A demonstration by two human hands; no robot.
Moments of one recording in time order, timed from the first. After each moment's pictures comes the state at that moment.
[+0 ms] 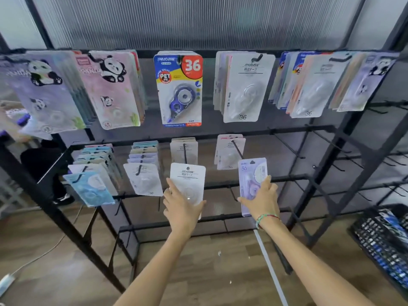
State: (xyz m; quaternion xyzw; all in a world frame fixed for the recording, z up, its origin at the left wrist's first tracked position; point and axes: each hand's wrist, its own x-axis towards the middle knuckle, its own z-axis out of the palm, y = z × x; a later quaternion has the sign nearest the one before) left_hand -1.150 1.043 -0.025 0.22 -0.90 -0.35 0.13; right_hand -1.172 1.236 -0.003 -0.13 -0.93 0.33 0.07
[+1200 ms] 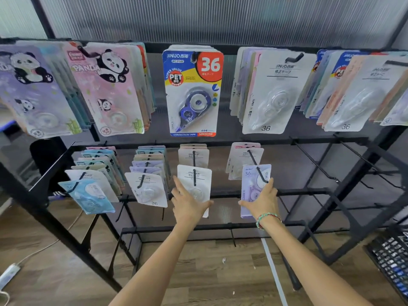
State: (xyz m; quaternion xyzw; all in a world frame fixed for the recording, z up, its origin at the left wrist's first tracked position) left_hand -1.225 1.026 -0.037 0.21 -0.89 -0.40 0.07; right_hand -1.255 1.219 -0.027 -0.13 -0.92 0.36 0.02
